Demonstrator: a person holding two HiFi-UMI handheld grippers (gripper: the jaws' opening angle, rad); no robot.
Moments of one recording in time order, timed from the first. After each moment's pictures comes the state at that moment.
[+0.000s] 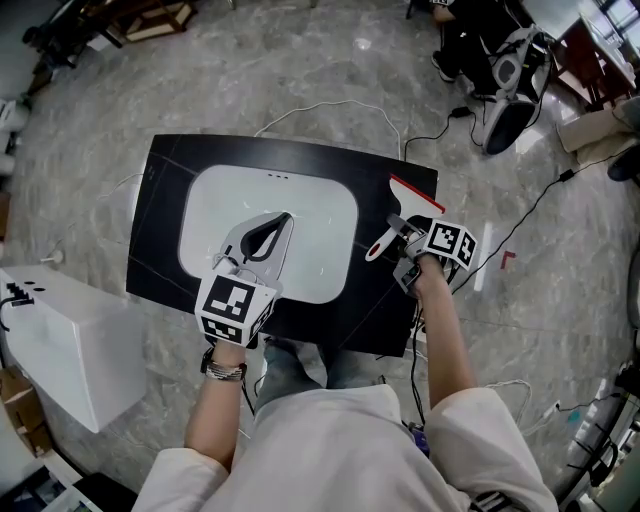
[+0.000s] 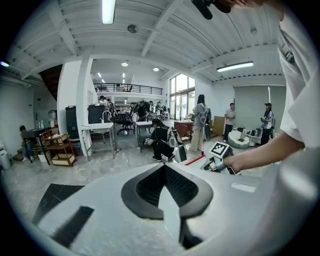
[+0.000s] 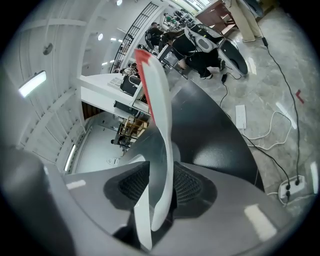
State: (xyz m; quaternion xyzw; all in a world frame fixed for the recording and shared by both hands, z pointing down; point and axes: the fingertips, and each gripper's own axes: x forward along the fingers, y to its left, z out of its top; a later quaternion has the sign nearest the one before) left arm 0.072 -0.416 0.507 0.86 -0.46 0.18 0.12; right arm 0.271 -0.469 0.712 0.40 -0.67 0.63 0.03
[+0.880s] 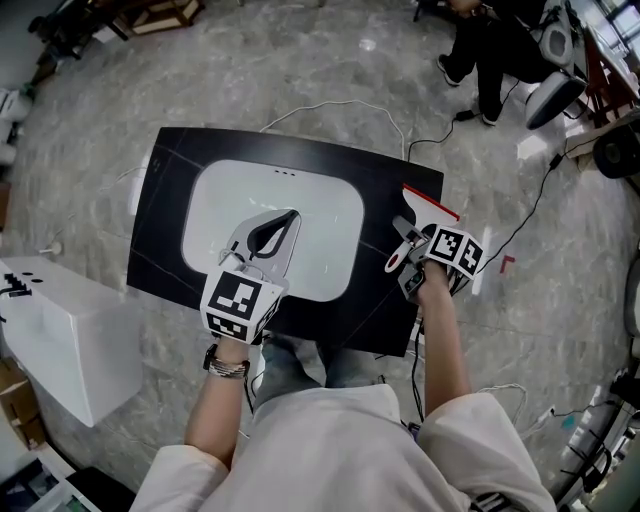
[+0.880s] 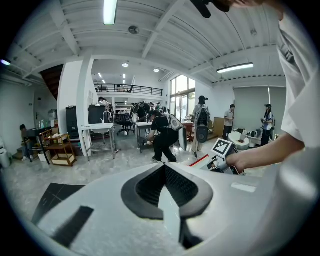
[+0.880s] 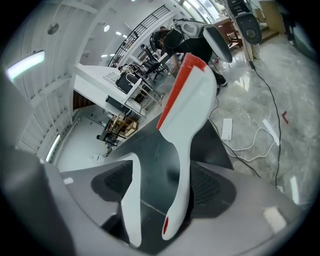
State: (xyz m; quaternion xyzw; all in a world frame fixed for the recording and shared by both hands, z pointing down) left arm 0.068 -0.413 0.504 0.86 -0.46 0.17 0.12; right arm 0.287 -0.457 0.700 0.47 -0.66 0.58 0.09
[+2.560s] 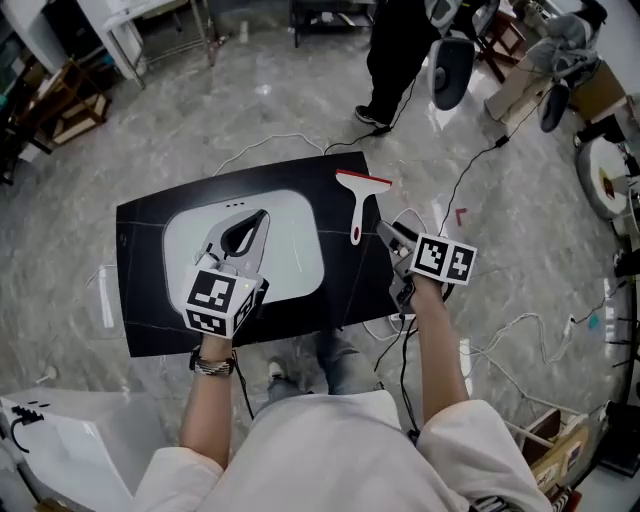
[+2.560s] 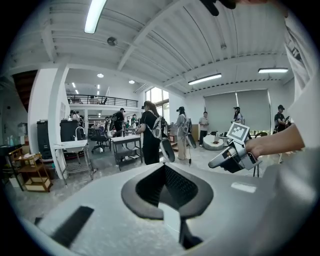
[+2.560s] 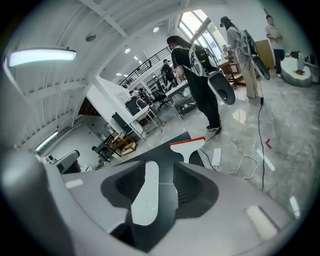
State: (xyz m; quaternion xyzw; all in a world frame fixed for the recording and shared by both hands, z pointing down) left arm 0.084 -0.377 0.440 0.93 -0.33 0.14 0.04; right arm 0.312 -0.336 0.552 0.58 -0.68 0.45 0.03
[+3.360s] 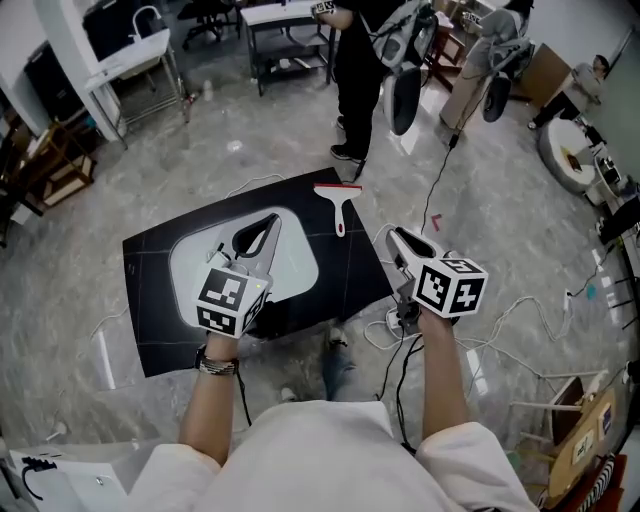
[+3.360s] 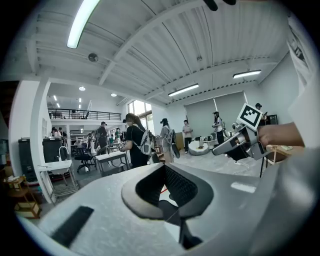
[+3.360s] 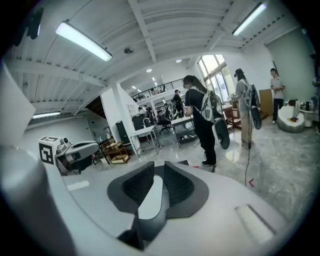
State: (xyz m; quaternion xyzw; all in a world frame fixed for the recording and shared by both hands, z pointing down) left arm 0.090 -0.287 0.362 0.96 -0.25 0.11 -0.04; right arm 0.275 -0.206 0.409 0.66 -0.71 0.26 0.03
